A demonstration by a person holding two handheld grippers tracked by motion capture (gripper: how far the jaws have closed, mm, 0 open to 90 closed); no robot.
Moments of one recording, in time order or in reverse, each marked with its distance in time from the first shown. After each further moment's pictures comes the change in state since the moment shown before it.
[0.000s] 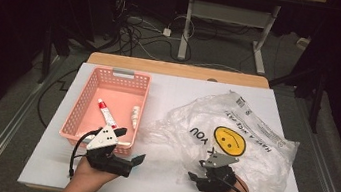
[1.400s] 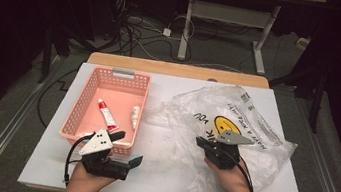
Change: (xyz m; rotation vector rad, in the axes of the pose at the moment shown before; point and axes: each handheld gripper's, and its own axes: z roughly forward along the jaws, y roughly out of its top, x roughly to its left) left arm -0.007 -0.008 -0.014 -0.051 -0.006 -0.031; right arm -0.040 0.035 0.000 -0.292 -0.045 0.154
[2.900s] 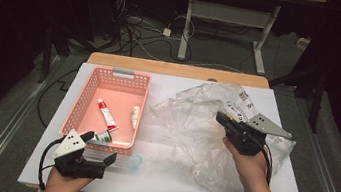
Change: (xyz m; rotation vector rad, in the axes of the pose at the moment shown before) left arm 0.026 -0.023 -0.044 0.028 0.204 -0.085; right arm -0.025 0.049 -0.051 -0.300 -0.053 0.029
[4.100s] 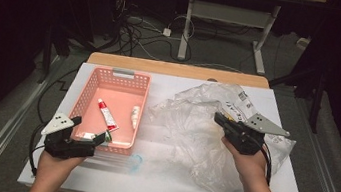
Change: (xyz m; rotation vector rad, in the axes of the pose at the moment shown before) left arm 0.038 0.028 -0.001 0.001 0.074 -0.076; right arm -0.002 -0.002 0.004 0.017 0.041 -0.038
